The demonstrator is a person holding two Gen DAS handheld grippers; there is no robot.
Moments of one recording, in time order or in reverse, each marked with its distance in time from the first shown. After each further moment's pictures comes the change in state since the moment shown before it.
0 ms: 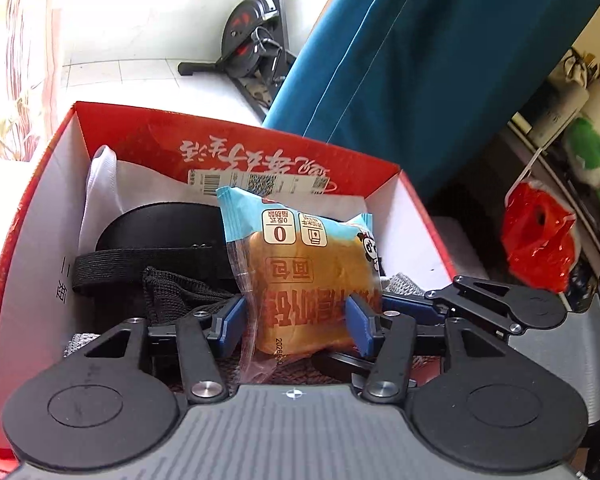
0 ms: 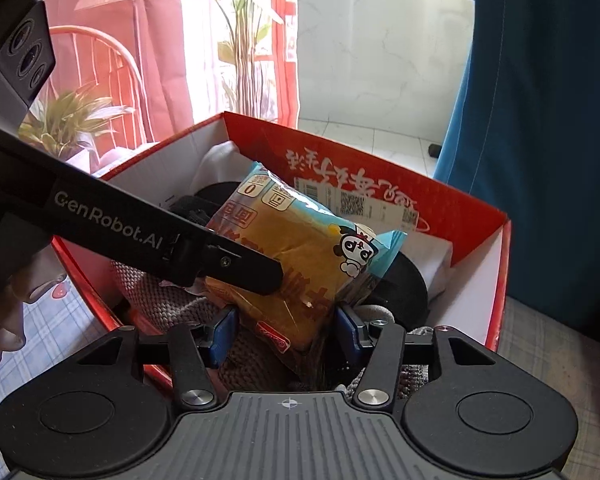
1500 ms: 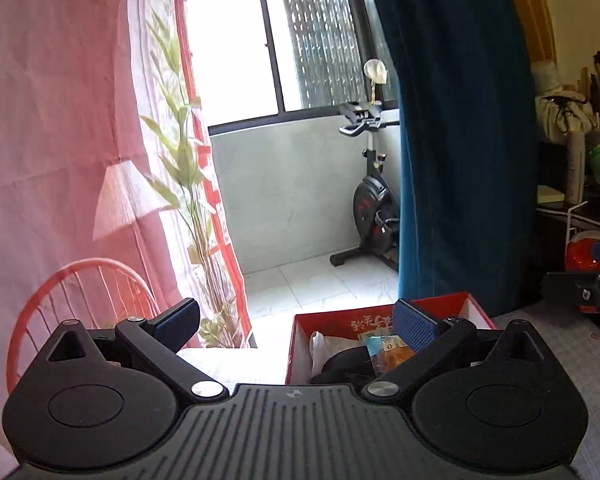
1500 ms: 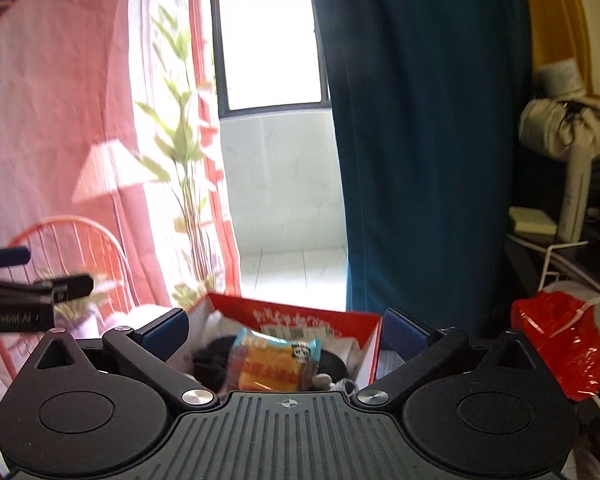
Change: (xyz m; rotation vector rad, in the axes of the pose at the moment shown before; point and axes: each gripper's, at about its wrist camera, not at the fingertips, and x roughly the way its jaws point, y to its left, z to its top) left arm -0.240 -0.125 -0.073 0.299 -0.551 0.600; right arm -0.228 0.035 -0.011 0.219 -0.446 -0.174
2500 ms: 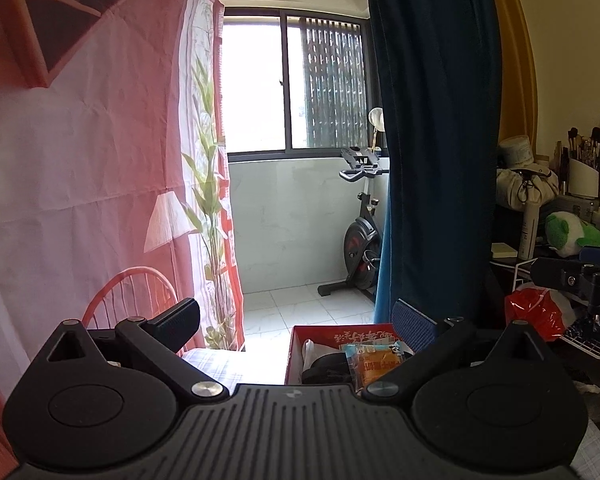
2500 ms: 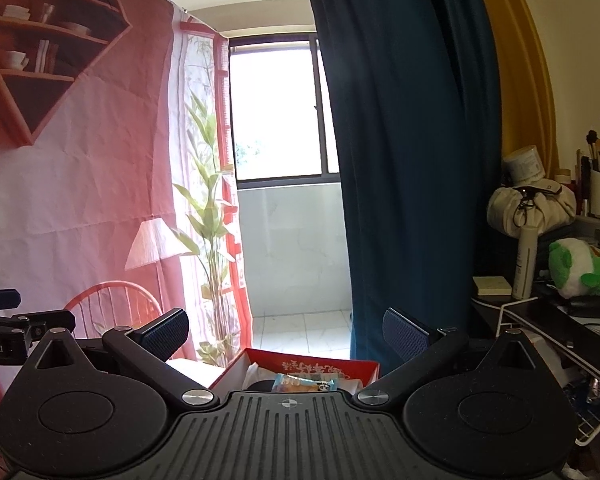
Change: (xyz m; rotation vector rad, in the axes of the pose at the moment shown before) left arm -0.159 0.026 0.007 -0.109 -0.083 -0.016; right arm -0.174 0.057 0.017 -0.017 -0.186 -0.019
